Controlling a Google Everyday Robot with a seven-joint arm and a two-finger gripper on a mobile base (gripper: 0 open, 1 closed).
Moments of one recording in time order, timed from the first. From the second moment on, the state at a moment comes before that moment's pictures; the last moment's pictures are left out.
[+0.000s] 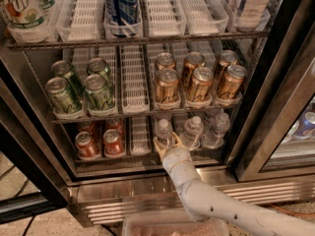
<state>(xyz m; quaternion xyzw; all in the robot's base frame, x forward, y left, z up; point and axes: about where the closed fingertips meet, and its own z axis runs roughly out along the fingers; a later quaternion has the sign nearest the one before) 0.610 -0.052 0.618 -0.19 0.73 0.01 0.66</state>
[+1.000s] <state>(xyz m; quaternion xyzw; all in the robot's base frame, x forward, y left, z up) 0.606 -0.055 0.648 -0.19 0.72 0.04 0.67</state>
